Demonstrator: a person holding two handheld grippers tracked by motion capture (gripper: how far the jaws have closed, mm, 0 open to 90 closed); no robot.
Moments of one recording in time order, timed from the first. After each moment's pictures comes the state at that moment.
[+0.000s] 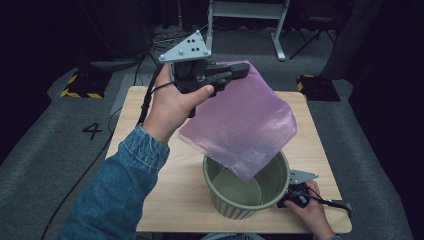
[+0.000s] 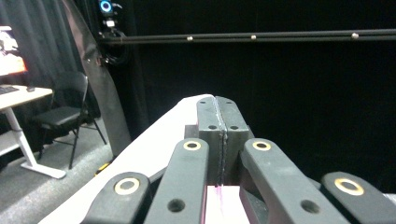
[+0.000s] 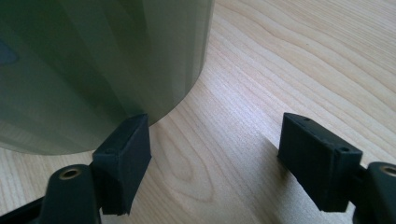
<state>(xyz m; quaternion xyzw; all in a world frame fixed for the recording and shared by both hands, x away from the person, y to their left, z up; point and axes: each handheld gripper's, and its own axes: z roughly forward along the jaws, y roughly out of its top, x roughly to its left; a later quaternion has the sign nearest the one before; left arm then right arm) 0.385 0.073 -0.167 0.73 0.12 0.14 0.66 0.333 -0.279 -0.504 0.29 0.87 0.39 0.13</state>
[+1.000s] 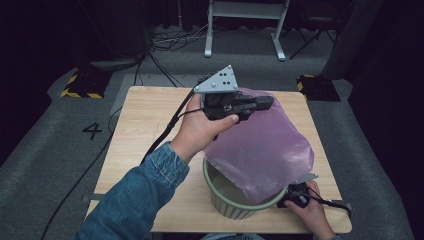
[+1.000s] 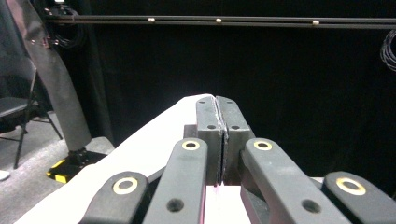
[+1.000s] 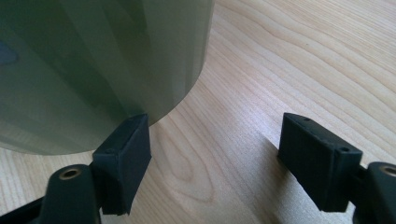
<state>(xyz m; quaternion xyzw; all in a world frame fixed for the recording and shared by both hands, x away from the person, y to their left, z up) 0.376 0.025 -0.215 0.74 0.09 0.07 0.66 0.333 -0.279 -0.504 0.28 0.87 0.39 0.13</state>
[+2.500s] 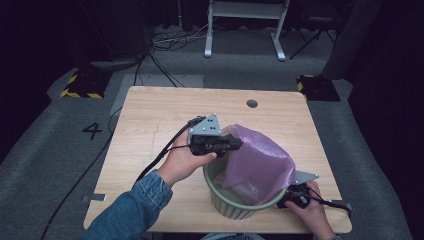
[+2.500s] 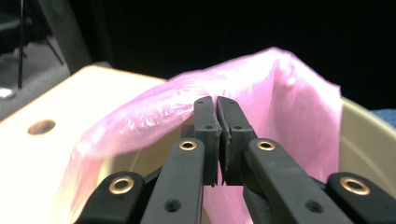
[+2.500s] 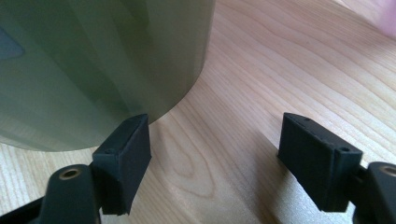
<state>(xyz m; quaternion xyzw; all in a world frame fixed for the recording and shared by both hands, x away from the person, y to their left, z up) 0.369 0.059 -0.327 0.82 0.14 0.05 0.55 0.332 -0.281 -0.504 0.28 0.87 0.39 0.13</state>
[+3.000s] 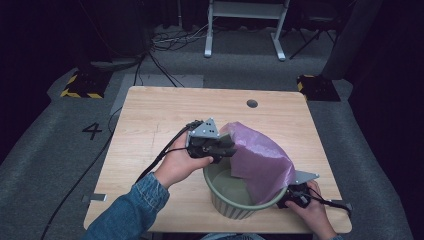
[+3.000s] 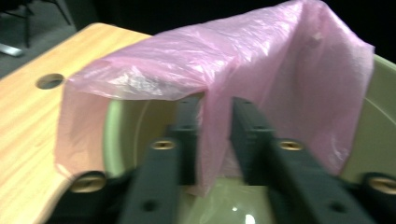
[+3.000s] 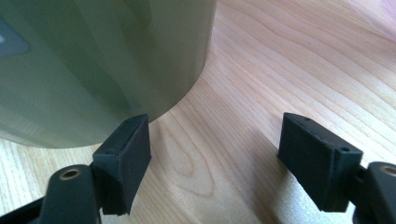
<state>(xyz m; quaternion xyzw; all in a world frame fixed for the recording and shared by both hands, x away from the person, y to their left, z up) 0.367 0.066 -0.334 0.84 0.18 0.06 0.51 0.333 -0.282 -0.504 0.28 0.87 0.39 0.12</state>
